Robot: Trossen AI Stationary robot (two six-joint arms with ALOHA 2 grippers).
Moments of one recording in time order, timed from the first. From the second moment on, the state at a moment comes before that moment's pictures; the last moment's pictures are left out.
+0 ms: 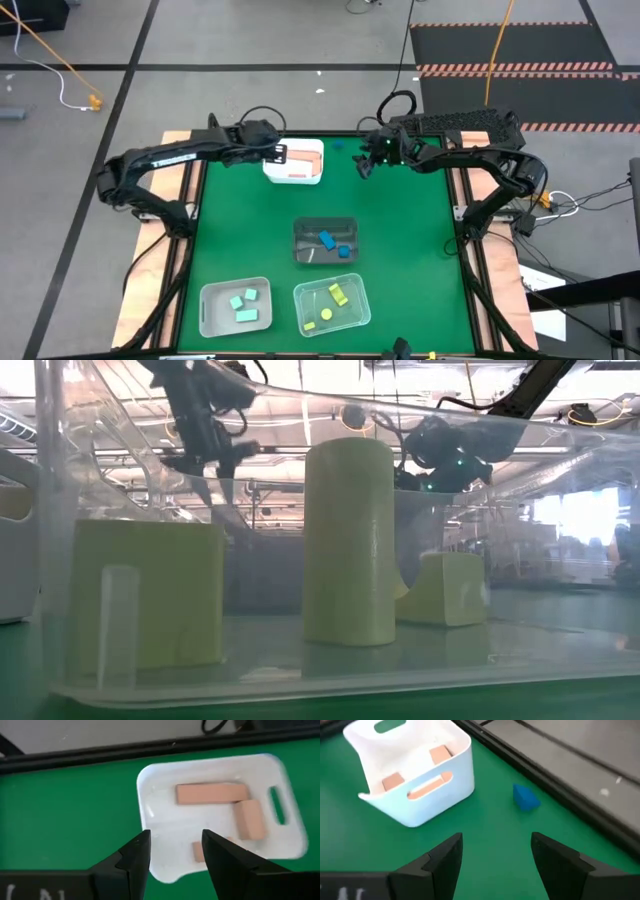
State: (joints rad) left arm 0.47 1.42 1.15 -0.81 -0.36 -0.85; right arm -0.62 1.56 0.74 0.22 -0.10 0.11
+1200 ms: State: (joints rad) left arm 0.54 1.29 1.16 -0.37 -0.41 -0.74; right arm -0.80 1.91 1.06 0.16 -0.37 -0.13
